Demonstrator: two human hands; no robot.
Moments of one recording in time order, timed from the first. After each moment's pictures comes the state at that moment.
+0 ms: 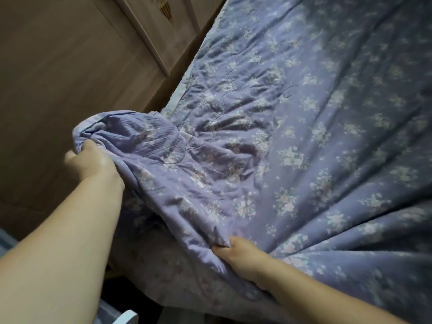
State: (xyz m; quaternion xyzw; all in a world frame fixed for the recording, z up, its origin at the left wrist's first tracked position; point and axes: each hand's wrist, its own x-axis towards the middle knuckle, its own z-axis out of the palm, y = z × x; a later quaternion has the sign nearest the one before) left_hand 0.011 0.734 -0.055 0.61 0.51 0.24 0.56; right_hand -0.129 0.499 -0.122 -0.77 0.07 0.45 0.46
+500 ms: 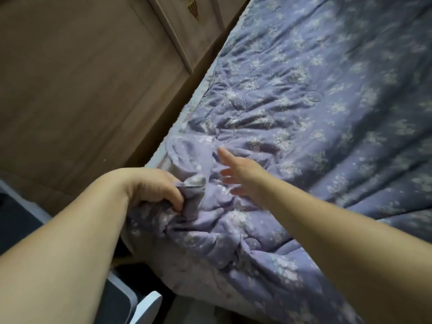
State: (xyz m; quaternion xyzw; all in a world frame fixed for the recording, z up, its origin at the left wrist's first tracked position) left_hand -0.032 0.714 -0.008 0.79 0.13 -0.51 0.32; right_hand -0.015 0.526 -0.075 -0.70 0.15 0.36 0.60
